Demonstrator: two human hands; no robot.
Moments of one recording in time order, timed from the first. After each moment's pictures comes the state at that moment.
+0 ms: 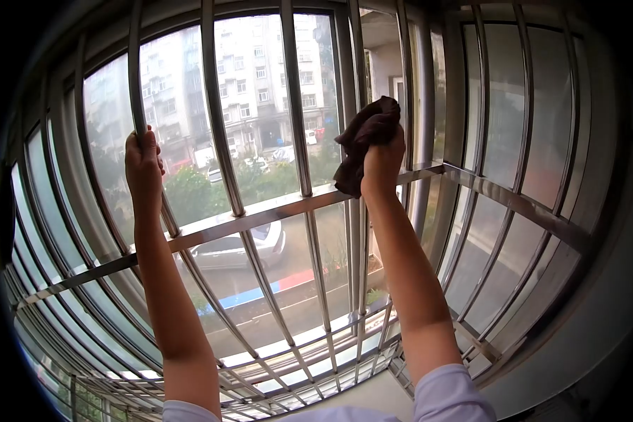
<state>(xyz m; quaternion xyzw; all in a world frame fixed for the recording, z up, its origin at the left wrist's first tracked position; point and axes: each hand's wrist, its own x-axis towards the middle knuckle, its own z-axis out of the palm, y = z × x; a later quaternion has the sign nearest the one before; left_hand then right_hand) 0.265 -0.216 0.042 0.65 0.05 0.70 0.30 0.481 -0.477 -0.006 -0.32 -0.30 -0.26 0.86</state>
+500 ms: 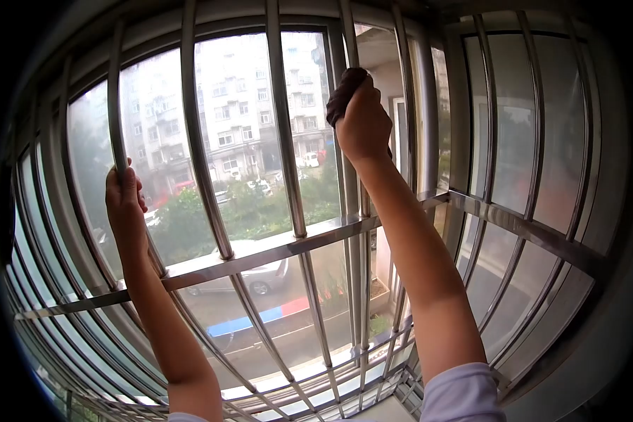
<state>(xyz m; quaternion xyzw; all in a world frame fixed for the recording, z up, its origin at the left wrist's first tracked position) 0.266 -0.224 0.040 0.63 0.08 0.72 0.28 0.544 -0.457 0.083 -0.61 -0.27 -0.63 0.39</state>
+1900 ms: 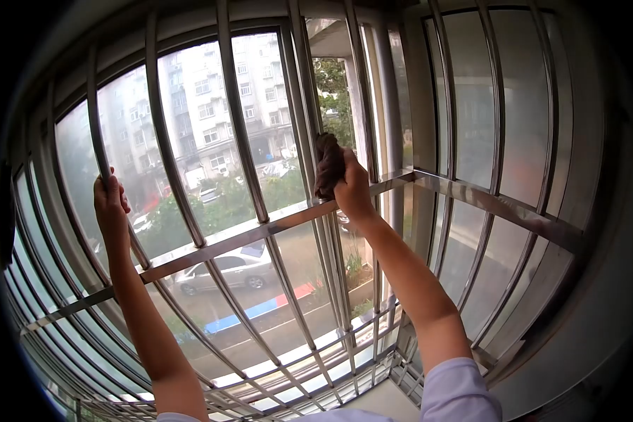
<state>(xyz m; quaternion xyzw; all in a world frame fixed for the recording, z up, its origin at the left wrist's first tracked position) 0.262 -0.218 0.040 0.66 0.07 0.70 0.28 0.549 -0.516 -0.050 -0.55 -0.46 -0.28 0.64</state>
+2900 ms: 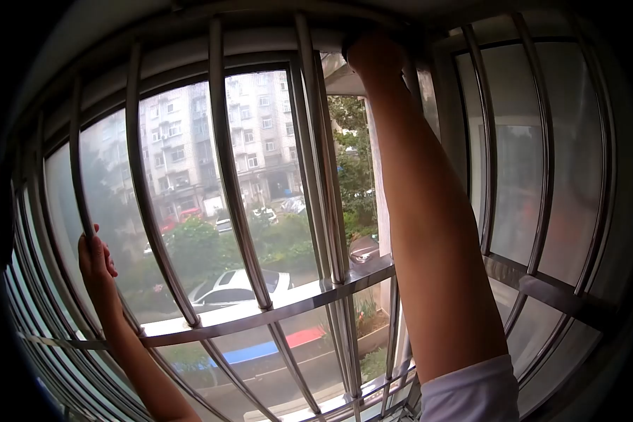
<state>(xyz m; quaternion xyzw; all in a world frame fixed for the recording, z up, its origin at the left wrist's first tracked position) 0.267 -0.214 0.037 0.63 0.14 0.74 0.19 0.655 -0.520 0.292 -0.70 -0.17 -0.64 0.26</state>
